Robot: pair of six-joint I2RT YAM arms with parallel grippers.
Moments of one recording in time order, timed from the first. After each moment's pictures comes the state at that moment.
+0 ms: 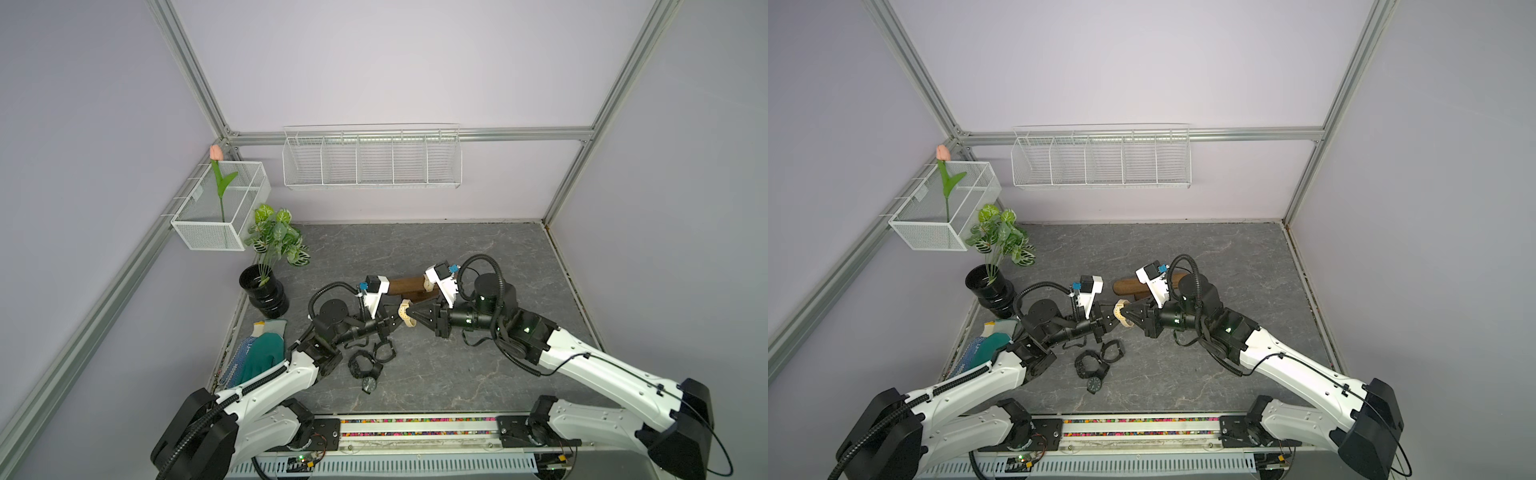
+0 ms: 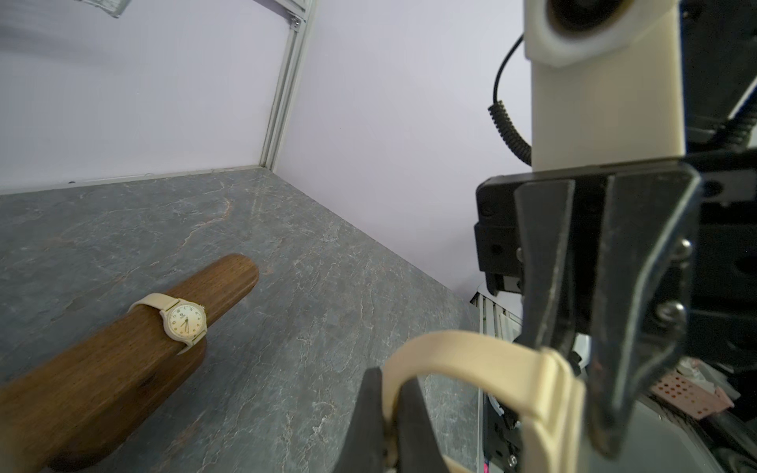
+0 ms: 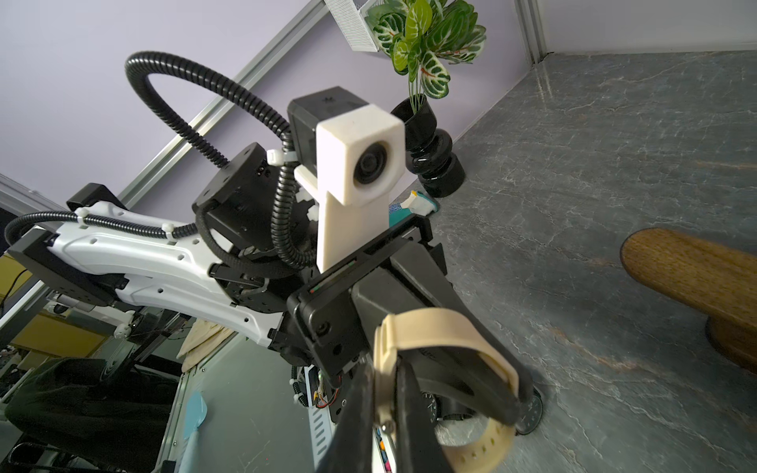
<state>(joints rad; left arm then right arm) -0.69 1.08 0.45 0.64 0.57 -0.41 0.87 1.12 0.90 -0.06 -0.46 0.49</state>
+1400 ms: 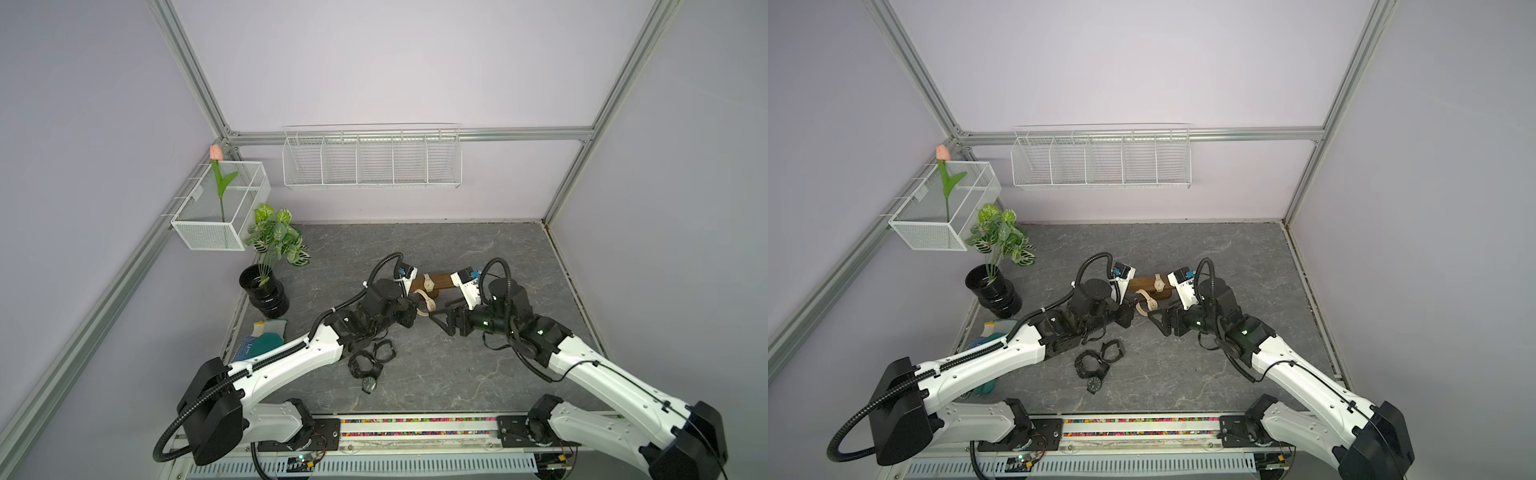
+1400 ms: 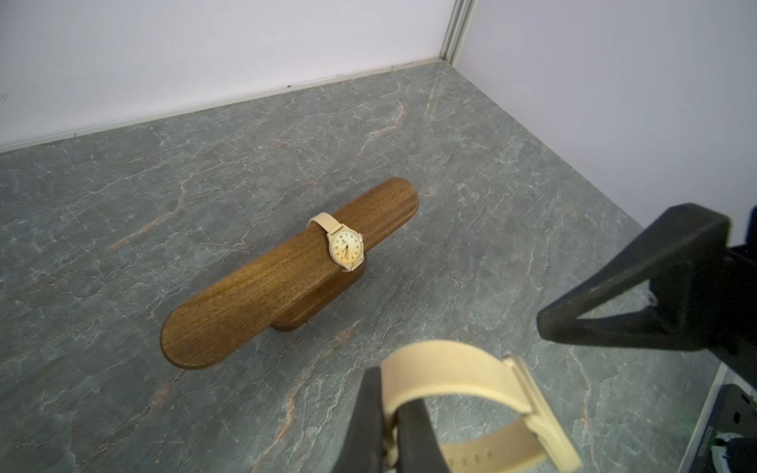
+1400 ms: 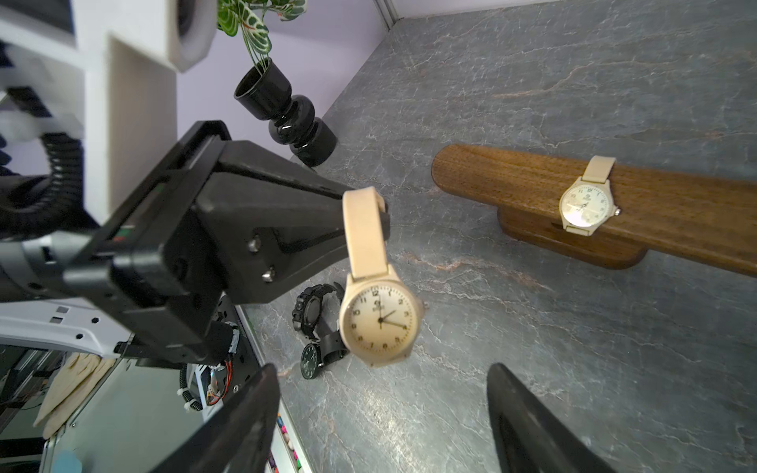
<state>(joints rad) -0.93 1.29 0.90 -0.10 -0.12 -0.26 0.67 1.02 0.75 -0.25 -0.37 0.39</state>
